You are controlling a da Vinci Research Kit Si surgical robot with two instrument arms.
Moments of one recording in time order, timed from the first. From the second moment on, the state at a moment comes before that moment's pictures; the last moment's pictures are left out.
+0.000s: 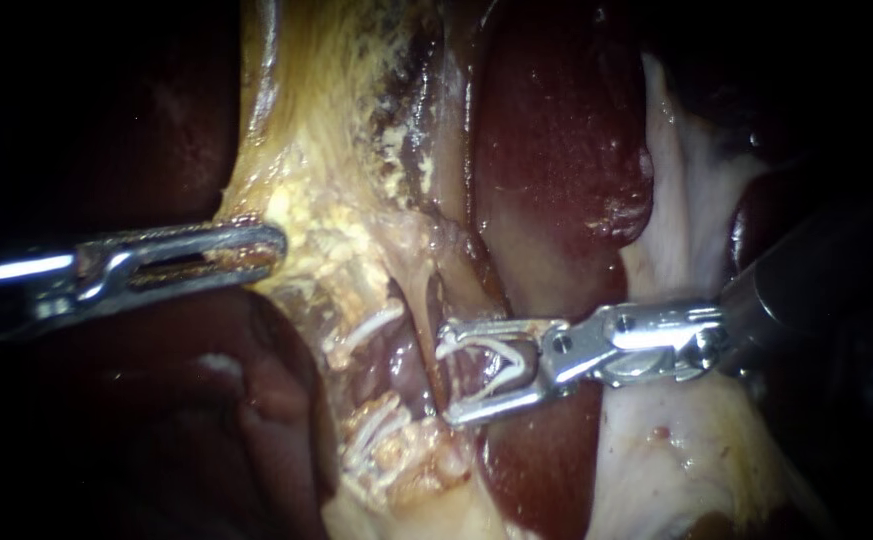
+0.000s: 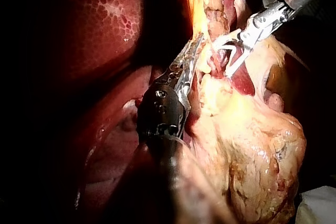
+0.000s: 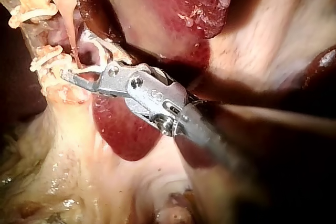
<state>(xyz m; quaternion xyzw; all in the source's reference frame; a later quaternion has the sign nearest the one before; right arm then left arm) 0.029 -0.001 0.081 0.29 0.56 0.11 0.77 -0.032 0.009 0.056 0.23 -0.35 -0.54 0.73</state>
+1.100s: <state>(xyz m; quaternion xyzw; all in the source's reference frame) 0.029 -0.003 0.083 0.31 0.50 0.10 0.80 -0.032 0.009 0.056 0.23 -0.35 -0.54 0.73</state>
